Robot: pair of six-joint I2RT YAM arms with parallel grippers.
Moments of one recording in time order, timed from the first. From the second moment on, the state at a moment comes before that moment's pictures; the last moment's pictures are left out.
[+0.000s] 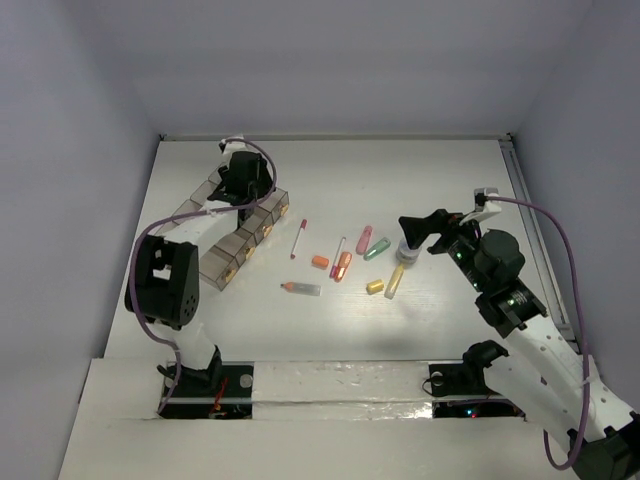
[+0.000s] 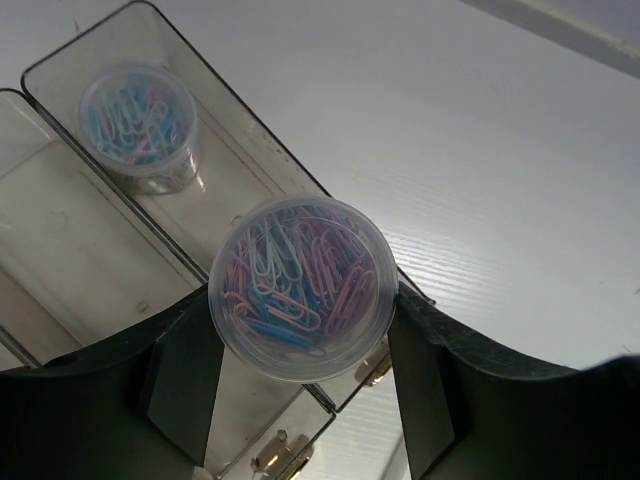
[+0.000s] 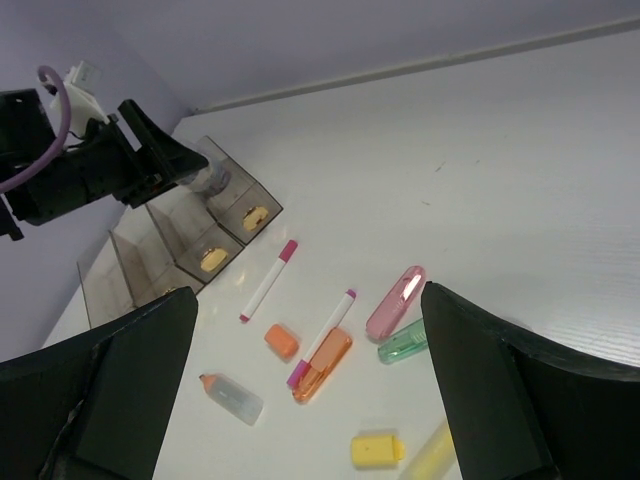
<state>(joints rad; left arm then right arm) -0.28 1.67 1.12 0.02 -0.32 -0.48 0.45 0.68 0.61 0.04 0.04 0.49</state>
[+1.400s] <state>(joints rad) -0.33 1.79 1.22 0.06 -0.38 -0.45 0.45 0.70 0.61 0.04 0.05 0.49</state>
